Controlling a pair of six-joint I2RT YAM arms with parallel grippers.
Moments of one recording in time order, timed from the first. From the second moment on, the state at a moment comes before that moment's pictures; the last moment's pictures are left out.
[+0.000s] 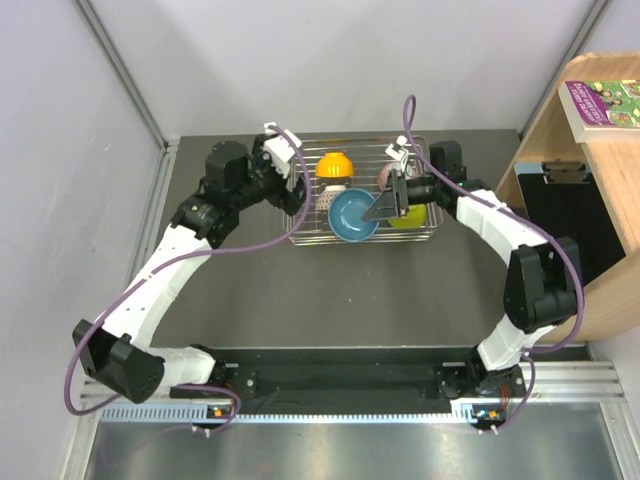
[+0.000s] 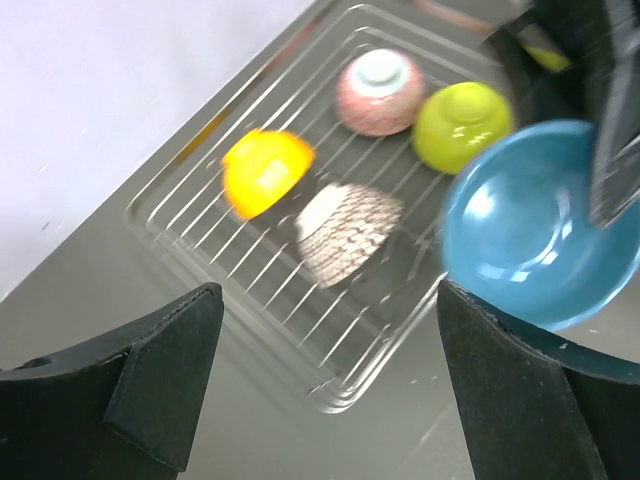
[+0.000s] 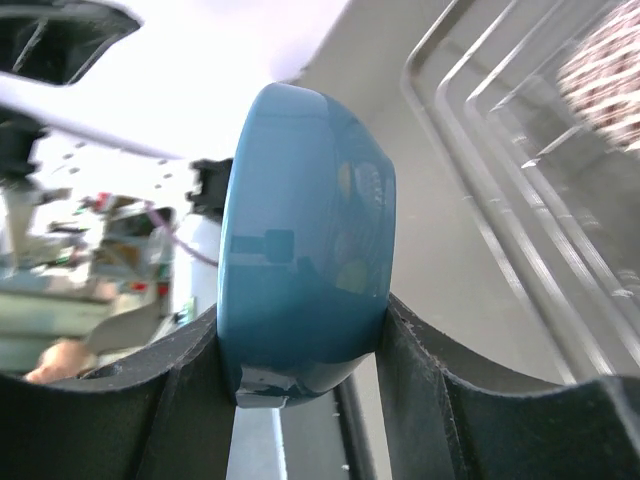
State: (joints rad) left arm -0.47 1.29 1.32 -0.33 0.29 0.27; right arm 0.27 1.65 1.21 -0.18 -1.25 0.36
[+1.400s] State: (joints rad) left arm -0.21 1.00 0.91 -0.33 0.28 0.26; right arm 0.39 1.85 1.65 -0.61 -0.05 -0.20
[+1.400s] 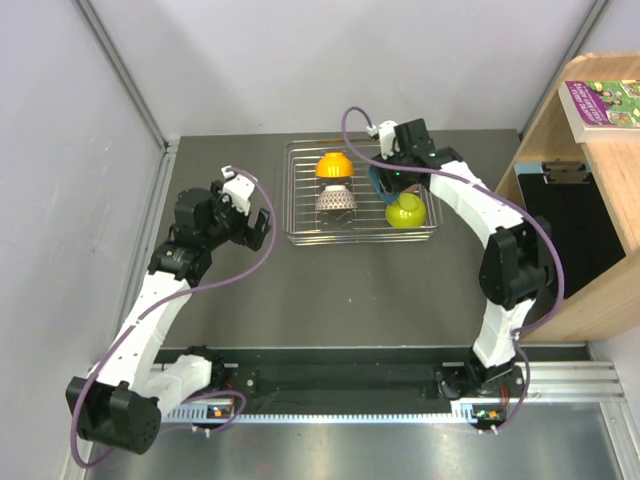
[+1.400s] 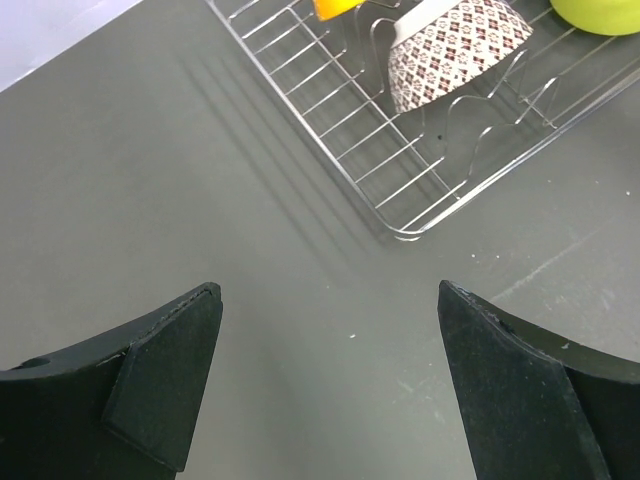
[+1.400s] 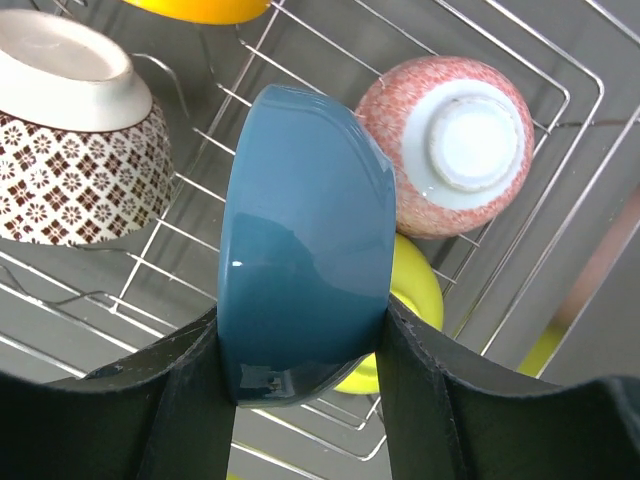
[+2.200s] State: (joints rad) left arm -0.19 0.93 0.87 -0.33 0.24 0.25; right arm 0.55 2.02 1.69 -0.52 0.37 -0.38
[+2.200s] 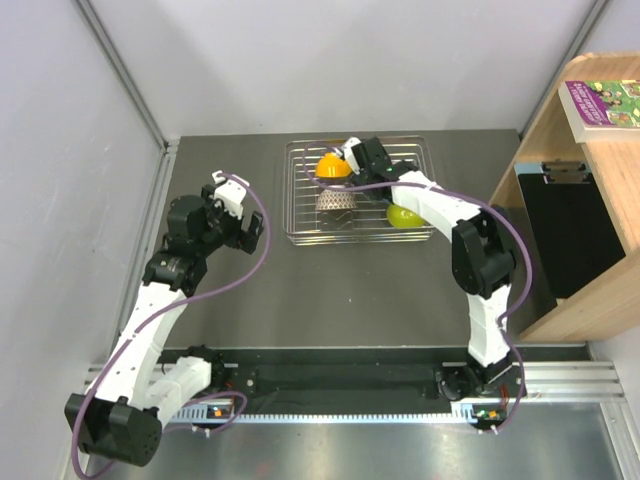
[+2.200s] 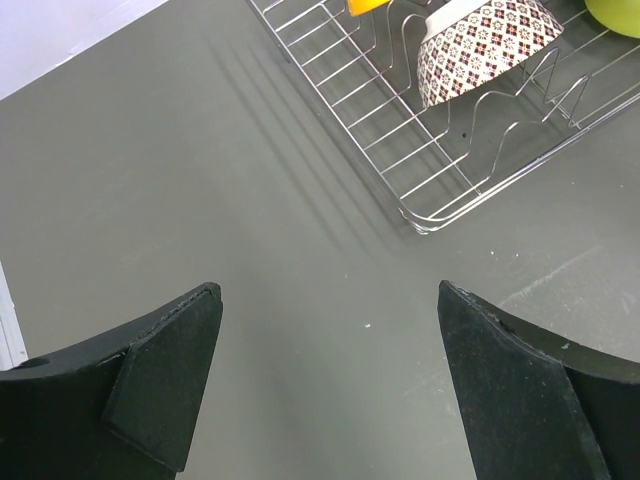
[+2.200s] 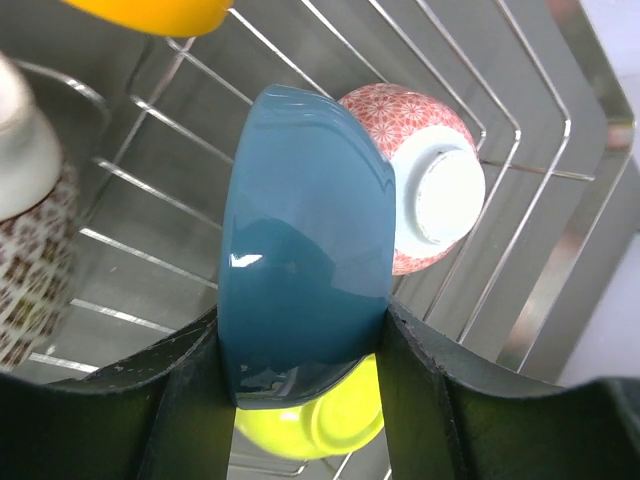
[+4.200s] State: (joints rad) left arm -0.18 0.91 0.86 -0.34 0.25 0.24; right arm 0.60 2.07 1.66 -0.47 0.29 -0.52
